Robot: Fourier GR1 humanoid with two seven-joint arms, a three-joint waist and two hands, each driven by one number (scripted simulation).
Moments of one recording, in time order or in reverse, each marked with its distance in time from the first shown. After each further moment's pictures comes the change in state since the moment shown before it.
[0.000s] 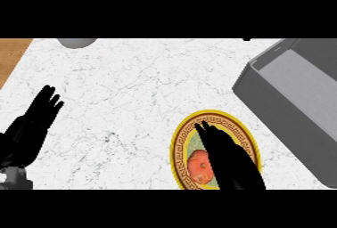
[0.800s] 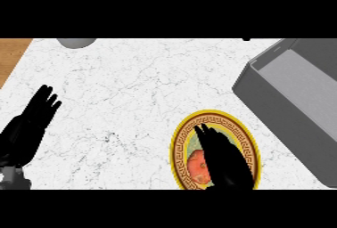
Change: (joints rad) left arm -0.006 -0.021 0.045 0.004 -0.021 -0.042 0.014; right arm 0.029 0.067 -0.021 0.119 0.102 0.048 -0.031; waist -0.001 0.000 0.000
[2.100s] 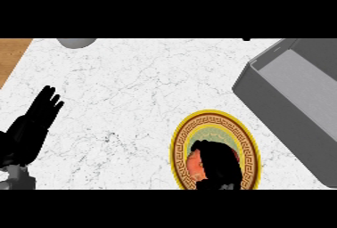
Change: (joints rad) left arm -0.016 -0.059 0.048 0.029 -0.055 -0.054 -0.011; right arm 0.041 0.051 -0.032 0.185 0.134 -0.044 -0.144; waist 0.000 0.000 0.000
